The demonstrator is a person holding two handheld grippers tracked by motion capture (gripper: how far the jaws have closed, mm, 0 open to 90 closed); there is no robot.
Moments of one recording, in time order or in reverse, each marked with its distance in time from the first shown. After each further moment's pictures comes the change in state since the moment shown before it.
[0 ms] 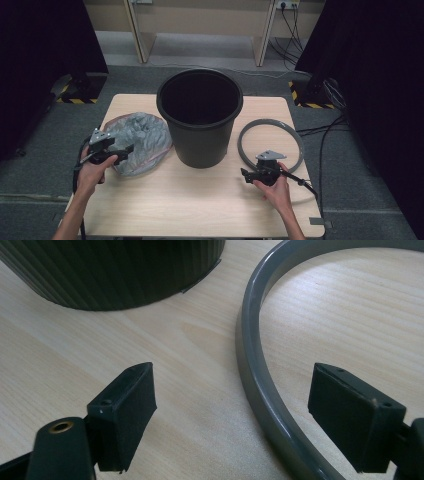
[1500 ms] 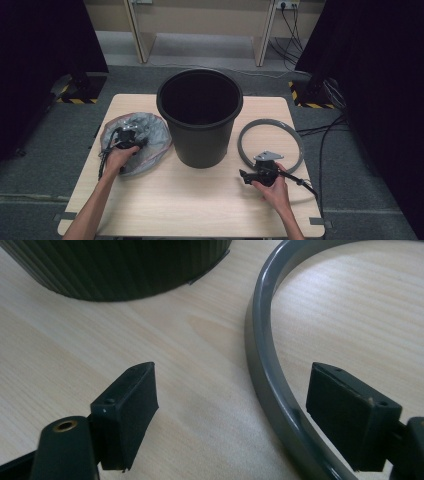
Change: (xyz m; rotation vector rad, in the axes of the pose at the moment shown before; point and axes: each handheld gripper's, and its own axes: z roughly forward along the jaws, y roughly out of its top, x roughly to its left) left arm -0.004 0.002 0.094 0.172 0.009 0.008; right arm 0.002 -0.002 0.005 0.018 0.013 -0.016
